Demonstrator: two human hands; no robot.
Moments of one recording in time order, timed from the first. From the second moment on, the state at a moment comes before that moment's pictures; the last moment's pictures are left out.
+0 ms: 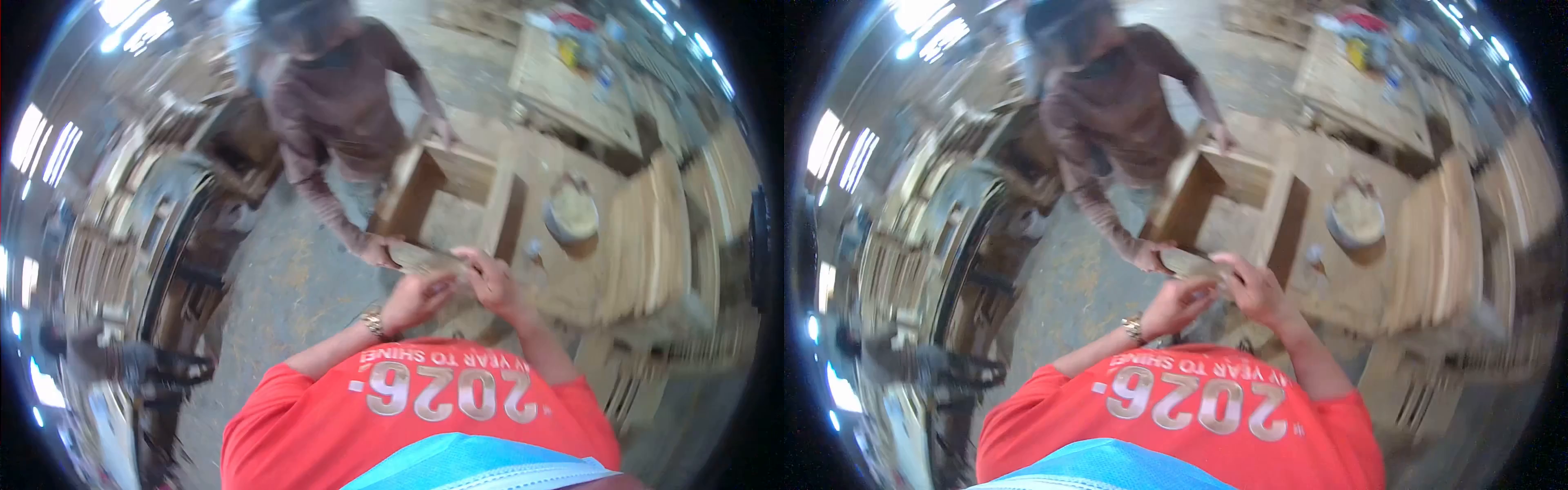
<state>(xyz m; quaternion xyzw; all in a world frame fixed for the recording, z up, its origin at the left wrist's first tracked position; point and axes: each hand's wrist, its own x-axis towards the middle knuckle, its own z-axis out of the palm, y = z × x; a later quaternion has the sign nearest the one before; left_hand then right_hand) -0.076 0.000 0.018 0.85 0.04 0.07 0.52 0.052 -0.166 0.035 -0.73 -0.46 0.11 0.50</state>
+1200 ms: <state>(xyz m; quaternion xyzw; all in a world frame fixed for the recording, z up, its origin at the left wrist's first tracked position) -0.073 0.152 -0.017 0.66 -0.10 -0.15 0.73 -0.053 -0.052 0.002 -0.69 -0.08 -0.04 0.72</state>
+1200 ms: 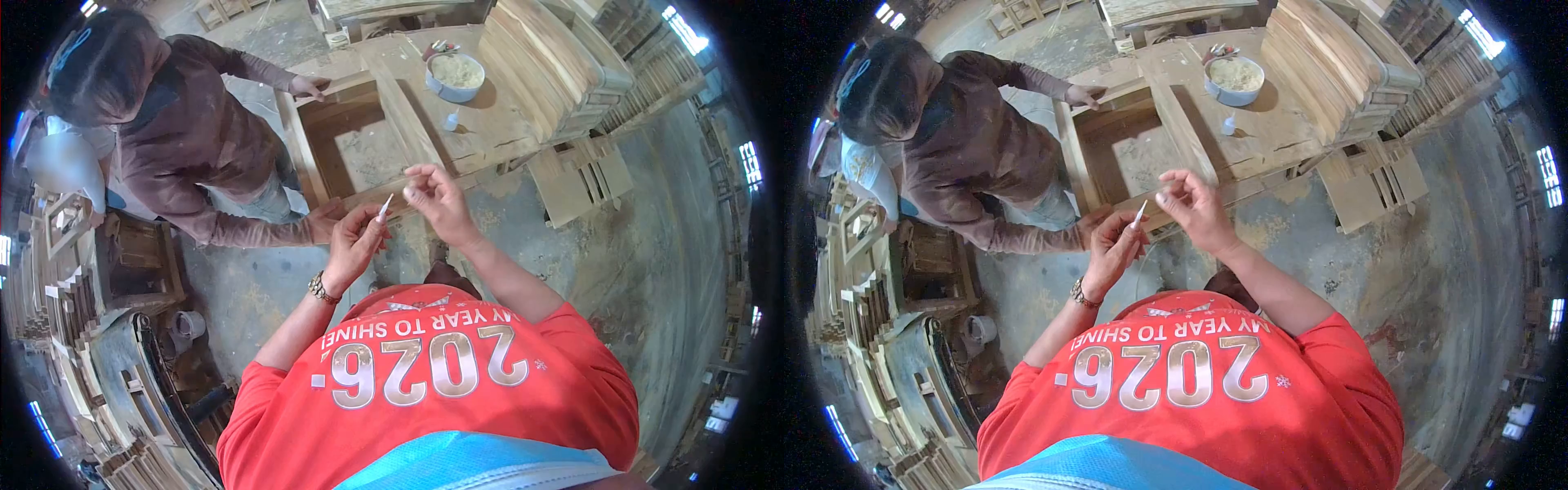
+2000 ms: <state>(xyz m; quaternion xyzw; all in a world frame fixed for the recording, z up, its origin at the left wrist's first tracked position) 0.022 0.049 -0.002 0.73 -0.06 -0.06 0.68 0.072 -0.119 -0.013 -0.57 -0.13 0.10 0.80</state>
